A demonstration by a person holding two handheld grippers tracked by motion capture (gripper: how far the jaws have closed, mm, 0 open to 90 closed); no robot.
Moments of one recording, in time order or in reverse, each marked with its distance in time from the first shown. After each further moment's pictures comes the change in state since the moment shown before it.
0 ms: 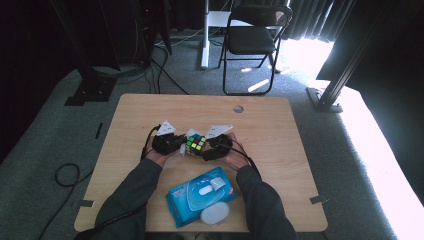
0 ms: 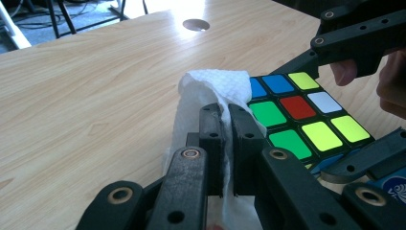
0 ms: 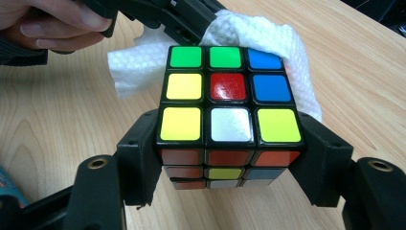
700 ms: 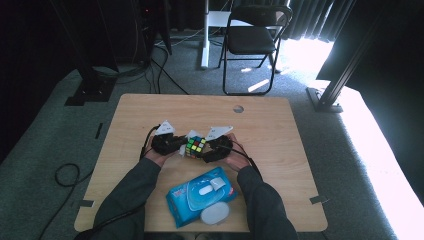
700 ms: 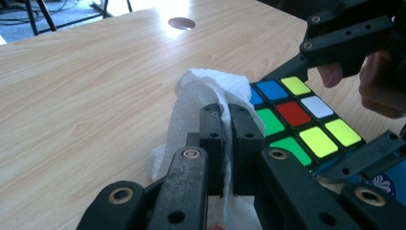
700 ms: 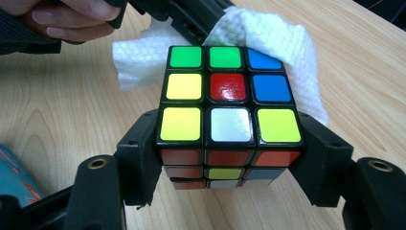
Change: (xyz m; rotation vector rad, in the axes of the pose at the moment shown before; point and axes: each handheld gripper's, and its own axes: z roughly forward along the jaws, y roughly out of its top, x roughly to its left) left arm 0.003 -0.001 -0.002 0.008 -0.064 -0.004; right arm 0.003 -0.002 -0.002 0.007 0.027 -0.020
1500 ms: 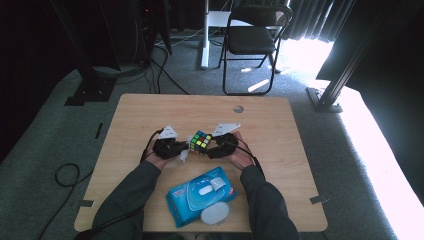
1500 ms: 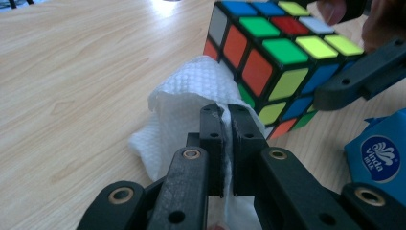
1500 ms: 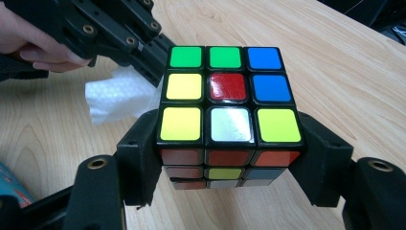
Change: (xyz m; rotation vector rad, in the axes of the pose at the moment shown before) left arm -0.004 -0.012 0.007 0.071 -0.024 0.026; right arm -0.013 -0.005 -0.013 -0.045 -0.029 0.062
